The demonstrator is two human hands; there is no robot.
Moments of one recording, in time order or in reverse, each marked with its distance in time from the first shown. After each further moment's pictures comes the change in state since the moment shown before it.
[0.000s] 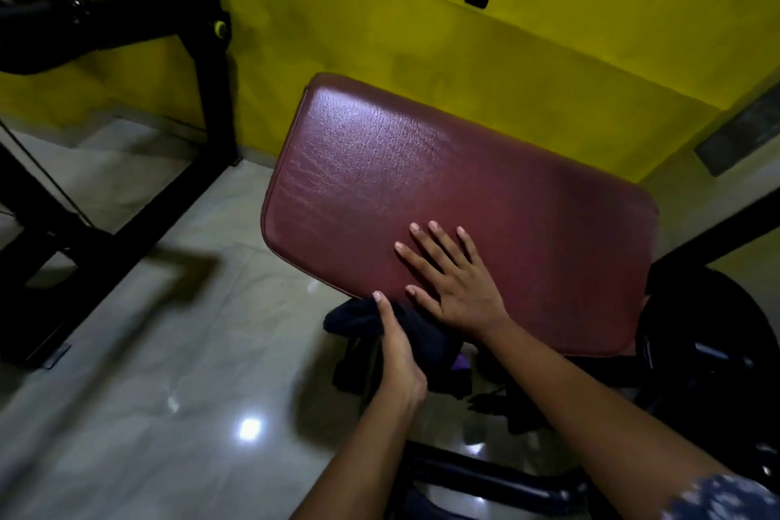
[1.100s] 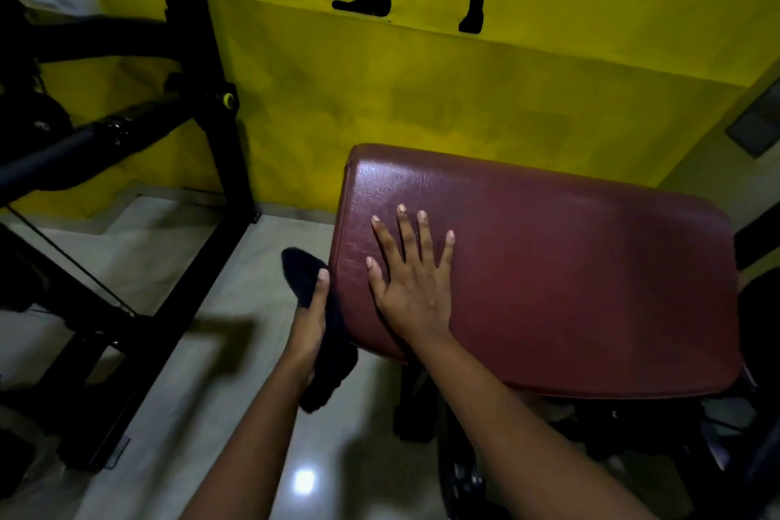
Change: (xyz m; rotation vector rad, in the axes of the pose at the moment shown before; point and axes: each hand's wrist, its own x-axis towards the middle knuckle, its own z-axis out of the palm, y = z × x) left_hand 0.074 0.224 -0.050 0.713 -0.083 0.282; right_hand 0.157 -0.107 0.010 0.094 0.193 0.577
